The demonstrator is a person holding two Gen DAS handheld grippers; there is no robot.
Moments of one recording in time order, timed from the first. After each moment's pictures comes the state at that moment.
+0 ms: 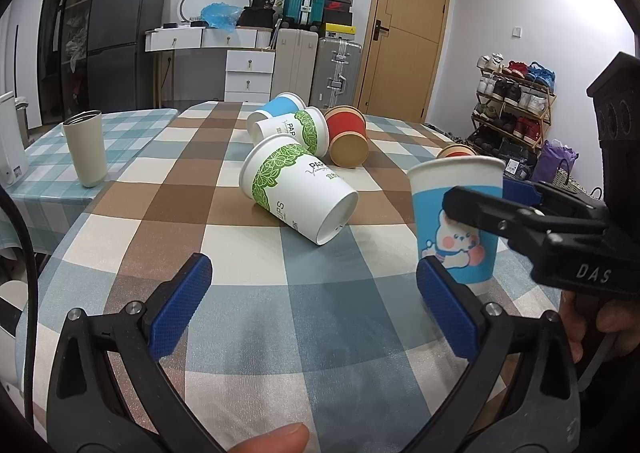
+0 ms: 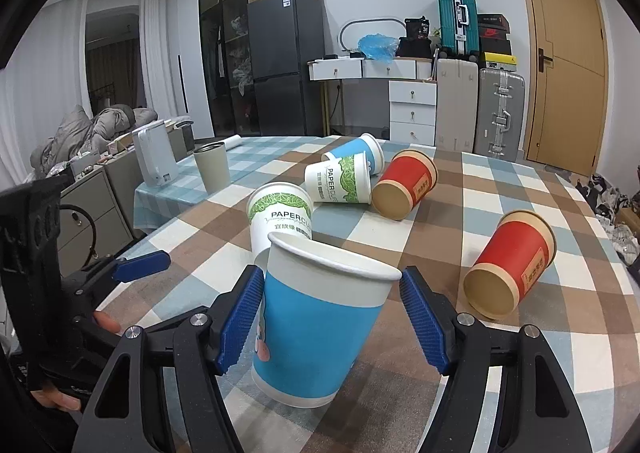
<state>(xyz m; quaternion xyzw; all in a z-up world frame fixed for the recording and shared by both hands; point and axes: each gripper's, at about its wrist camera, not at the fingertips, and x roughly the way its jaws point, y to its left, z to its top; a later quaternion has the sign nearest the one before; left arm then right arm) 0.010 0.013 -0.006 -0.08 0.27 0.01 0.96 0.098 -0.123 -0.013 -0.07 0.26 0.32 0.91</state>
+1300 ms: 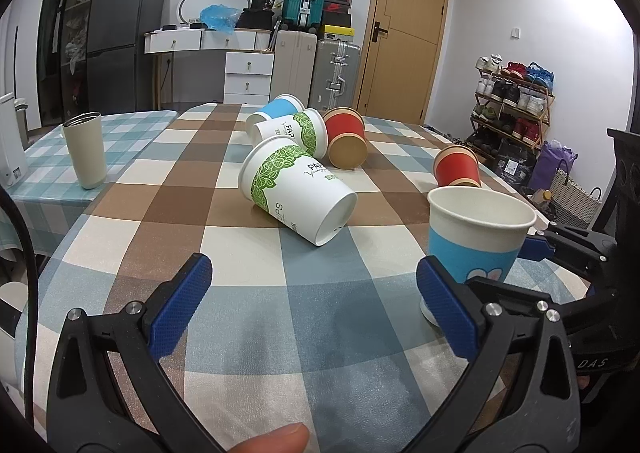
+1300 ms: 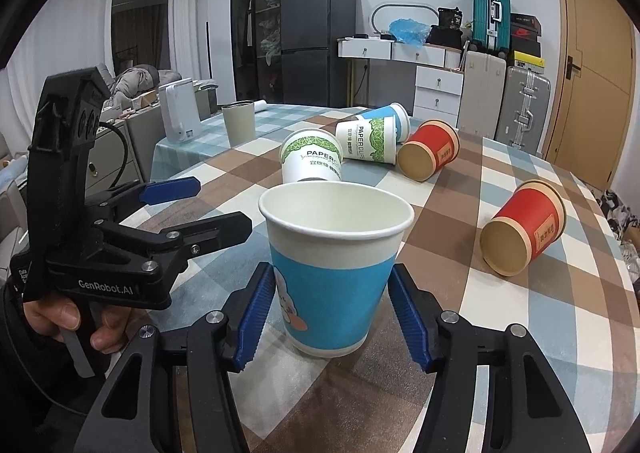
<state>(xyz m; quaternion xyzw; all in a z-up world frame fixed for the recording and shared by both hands) 0.012 0.012 -0.006 -0.08 0.26 0.01 0.96 0.057 -0.133 -0.036 -0.13 0.28 0.35 0.88</state>
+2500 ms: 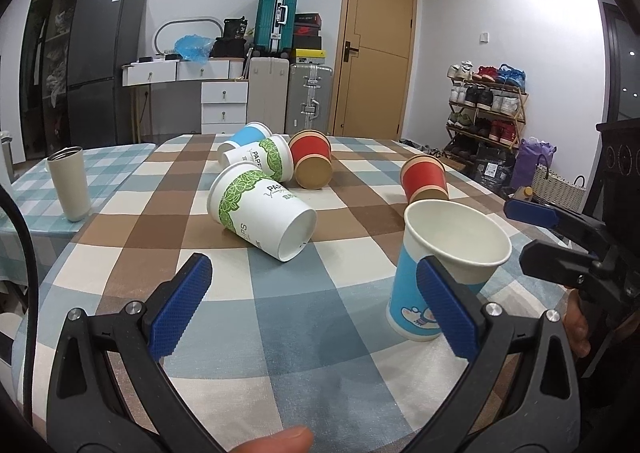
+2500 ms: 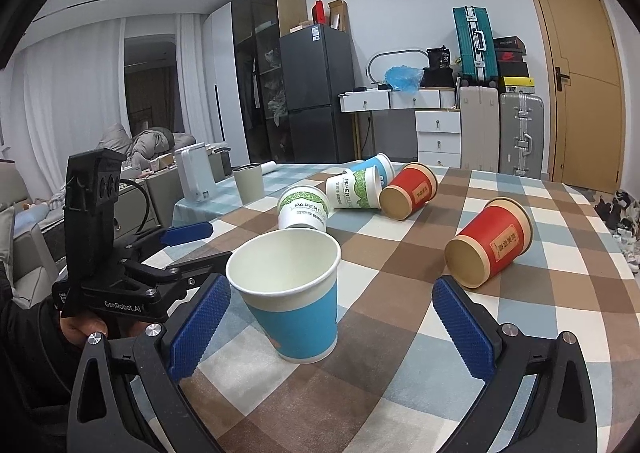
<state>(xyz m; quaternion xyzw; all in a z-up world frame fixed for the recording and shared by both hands) 0.001 -0.006 -0.002 -0.05 0.21 -0.03 0.98 0.055 -0.195 -0.024 -0.04 0.19 0.39 0.90</state>
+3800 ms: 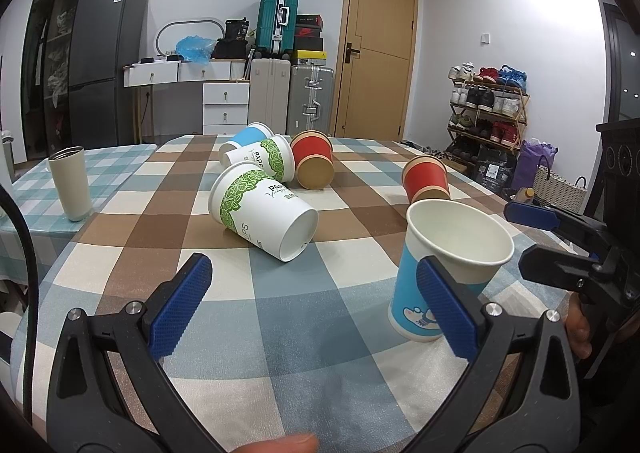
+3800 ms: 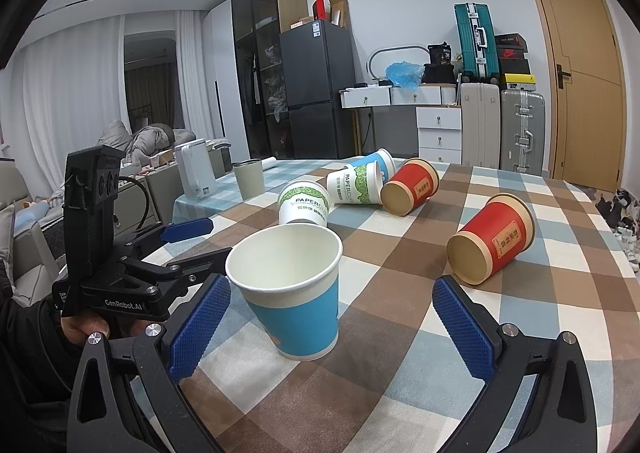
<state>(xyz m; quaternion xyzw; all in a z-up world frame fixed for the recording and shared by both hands) -0.002 -0.007 -0.003 -0.05 0.21 -0.03 0.98 0.054 -0.194 -0.024 -0.04 0.20 0.39 0.90</state>
